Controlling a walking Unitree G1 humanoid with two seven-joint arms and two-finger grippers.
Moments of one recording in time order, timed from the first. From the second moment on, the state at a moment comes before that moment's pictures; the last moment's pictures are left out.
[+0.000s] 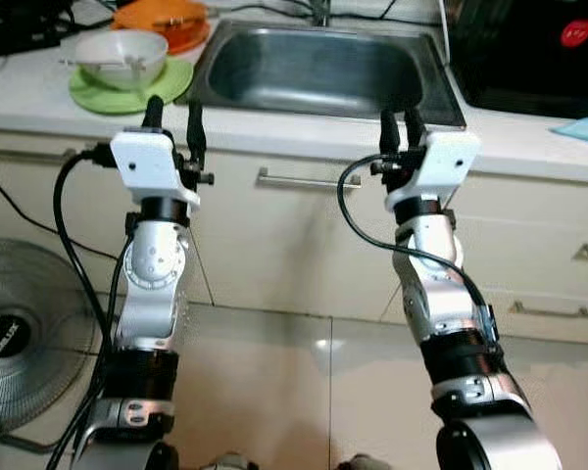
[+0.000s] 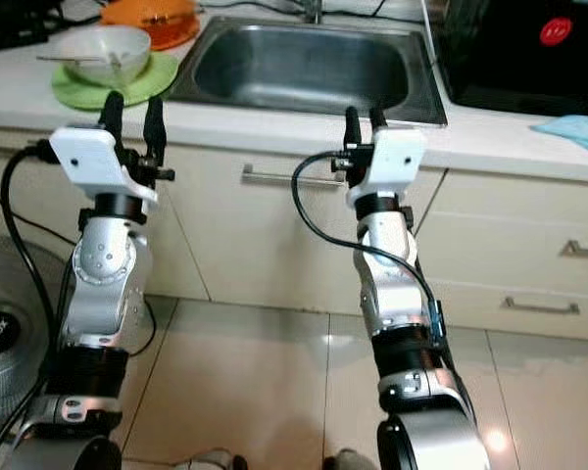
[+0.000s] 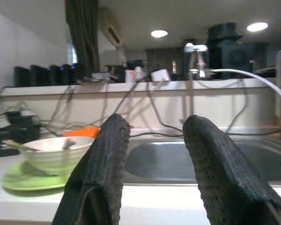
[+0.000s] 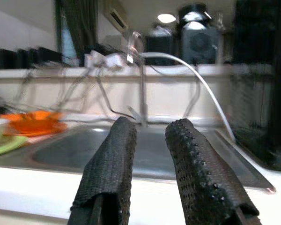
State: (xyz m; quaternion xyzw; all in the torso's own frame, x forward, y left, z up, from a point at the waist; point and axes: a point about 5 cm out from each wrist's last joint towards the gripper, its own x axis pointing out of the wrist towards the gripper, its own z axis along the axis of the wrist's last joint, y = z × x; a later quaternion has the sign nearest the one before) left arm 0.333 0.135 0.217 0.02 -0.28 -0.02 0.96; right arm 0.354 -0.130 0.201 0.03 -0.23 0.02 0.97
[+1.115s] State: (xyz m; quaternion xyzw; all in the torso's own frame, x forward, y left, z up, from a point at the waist) left arm 0.333 0.149 0.219 0.03 -0.28 0.00 0.96; right arm 0.353 -0.115 0.205 0.05 -0.24 0.05 0.97
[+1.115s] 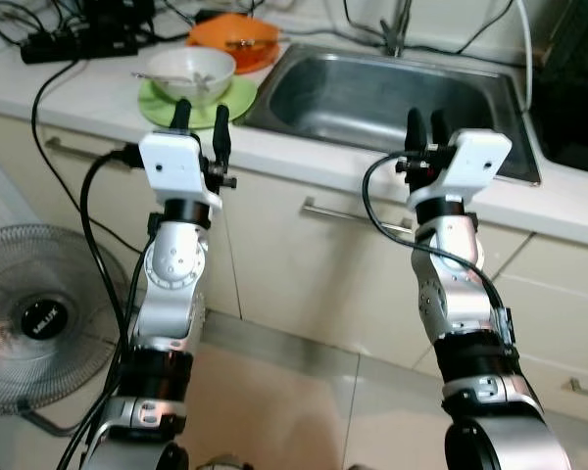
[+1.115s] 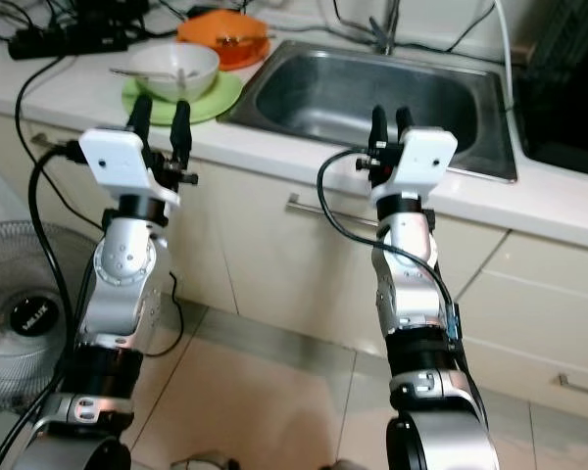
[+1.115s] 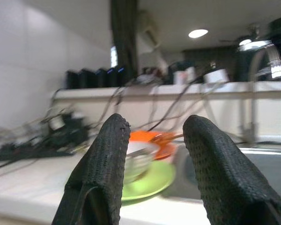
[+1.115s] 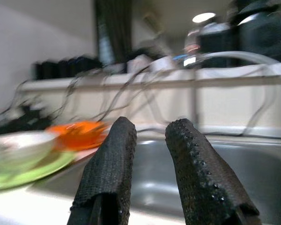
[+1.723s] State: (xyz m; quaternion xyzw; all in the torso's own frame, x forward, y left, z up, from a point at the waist) left arm 0.334 0.154 0.220 0.03 -0.28 0.00 0.96; right arm 0.353 -0.108 0.206 0.05 -0.24 0.06 0.97
